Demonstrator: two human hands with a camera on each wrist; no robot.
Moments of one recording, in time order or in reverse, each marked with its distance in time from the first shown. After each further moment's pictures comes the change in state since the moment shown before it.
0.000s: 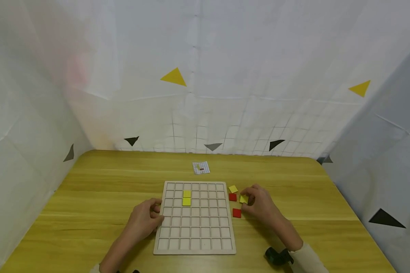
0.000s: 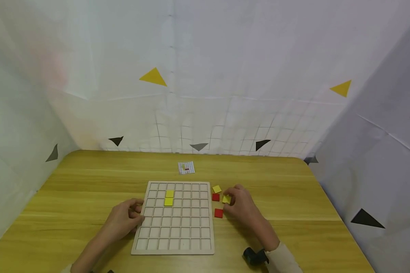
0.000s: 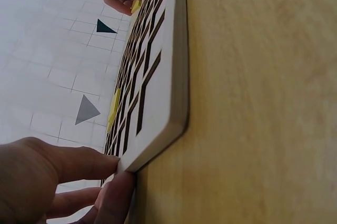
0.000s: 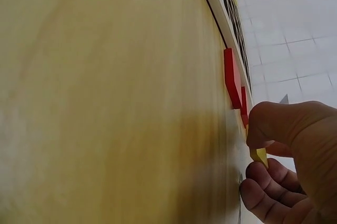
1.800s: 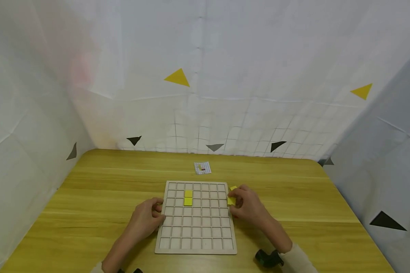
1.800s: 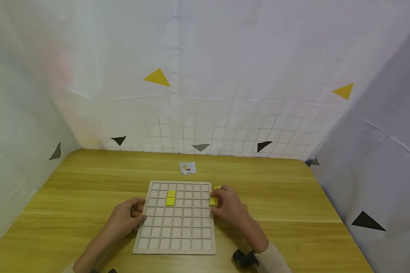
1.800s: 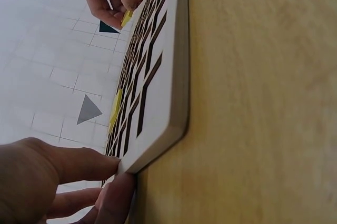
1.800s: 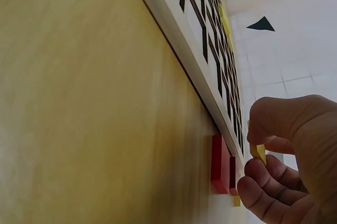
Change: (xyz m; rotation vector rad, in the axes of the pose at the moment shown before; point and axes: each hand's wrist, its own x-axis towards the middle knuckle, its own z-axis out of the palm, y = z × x) left_hand -0.002 0.001 -0.001 0.003 0.008 0.021; right_hand 0.010 -0.035 0.017 0.074 -0.009 -0.150
